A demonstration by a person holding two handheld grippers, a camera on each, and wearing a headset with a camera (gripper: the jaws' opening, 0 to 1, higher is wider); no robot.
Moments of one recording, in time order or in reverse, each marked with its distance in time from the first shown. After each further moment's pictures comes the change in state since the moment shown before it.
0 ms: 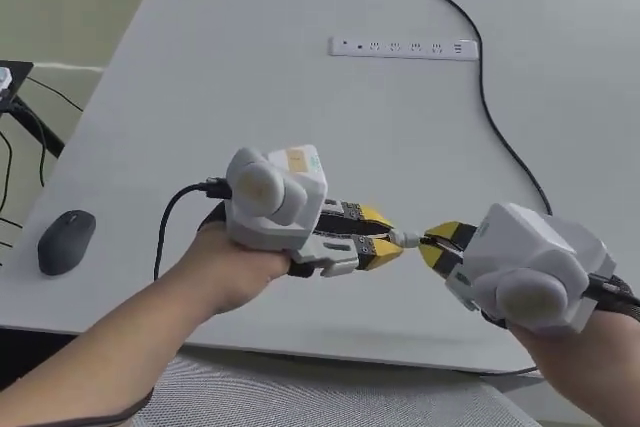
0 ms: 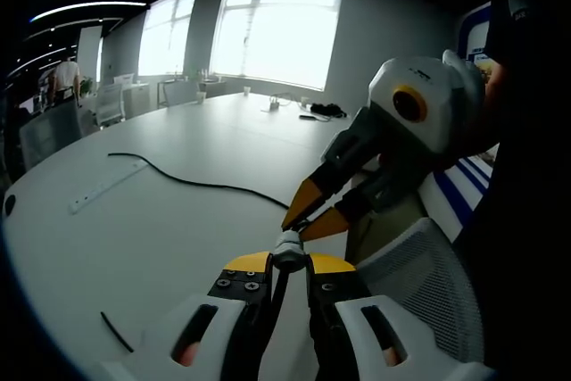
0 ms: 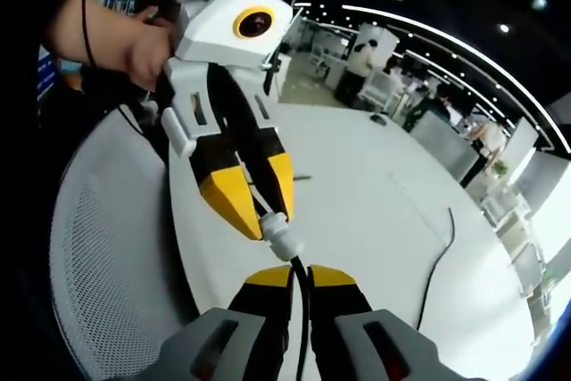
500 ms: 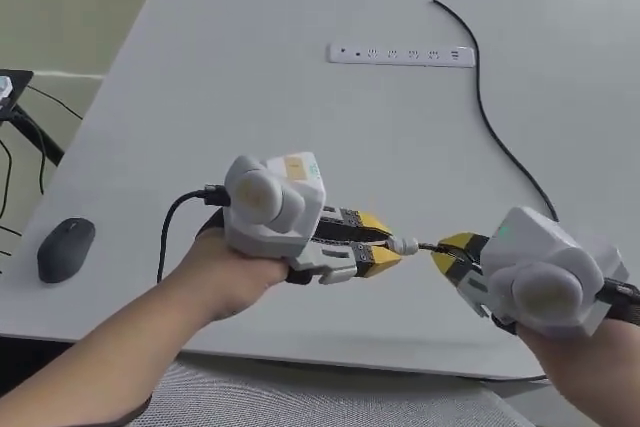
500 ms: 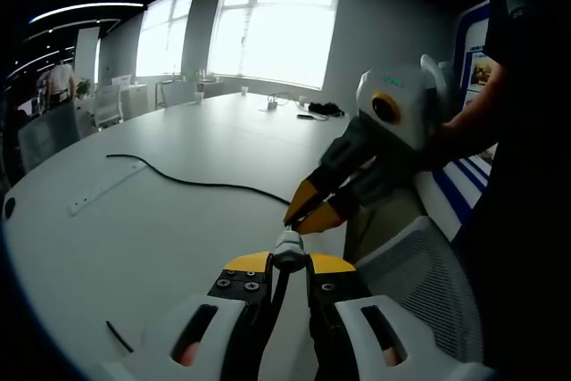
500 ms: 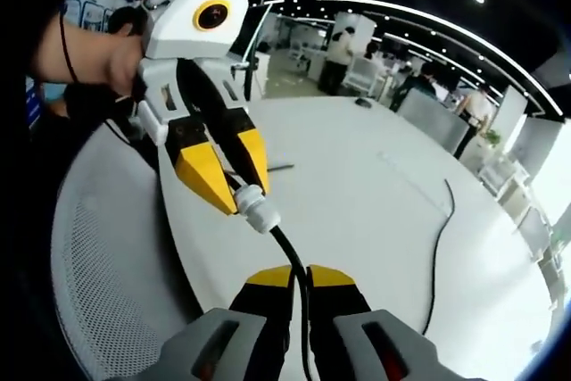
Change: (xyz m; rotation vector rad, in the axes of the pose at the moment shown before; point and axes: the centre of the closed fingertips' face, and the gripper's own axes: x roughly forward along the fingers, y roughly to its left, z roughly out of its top) left arm -0.001 -0.001 0.000 0.010 0.005 -0.007; right arm -0.002 -0.009 -0.024 0.137 0.021 -0.024
